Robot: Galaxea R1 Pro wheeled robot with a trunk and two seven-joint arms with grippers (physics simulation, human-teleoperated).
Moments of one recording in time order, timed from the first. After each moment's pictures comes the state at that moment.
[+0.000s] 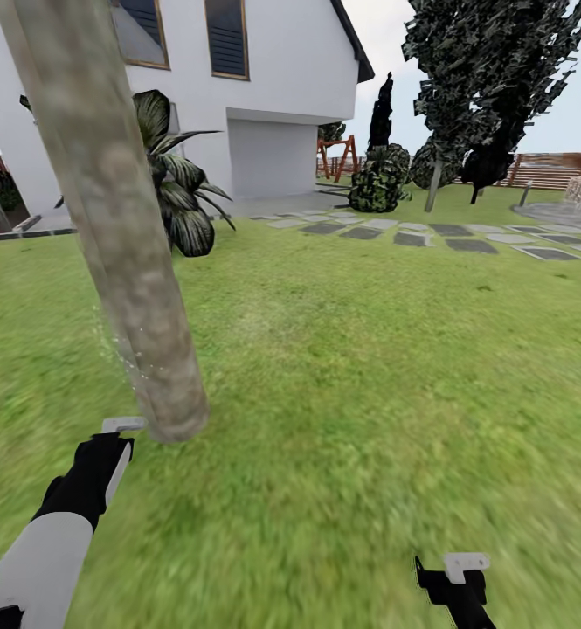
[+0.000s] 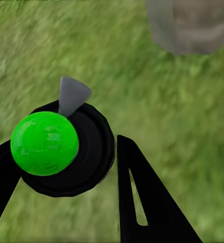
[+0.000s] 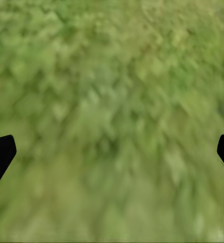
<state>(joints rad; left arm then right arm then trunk) -0.73 0.12 0.22 -0.76 -0.17 0.65 0.28 -0.49 -0.12 -0.29 -0.04 0.35 -0.54 -0.09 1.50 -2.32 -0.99</state>
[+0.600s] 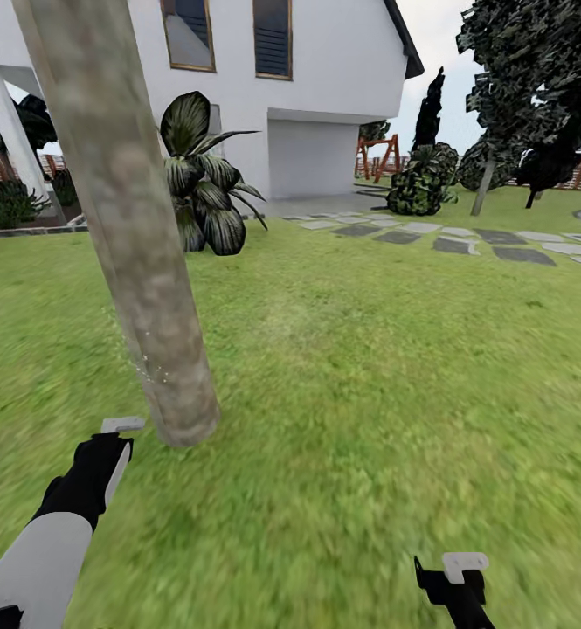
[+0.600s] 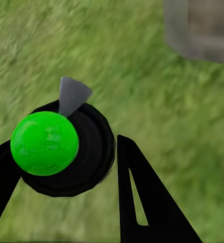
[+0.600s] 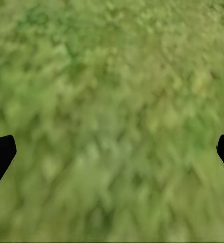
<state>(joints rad) -0.73 0.12 0.22 -0.76 -0.17 0.65 0.28 -0.49 -0.11 -0.29 -0.04 0.35 -0.54 -0.09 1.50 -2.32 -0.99</state>
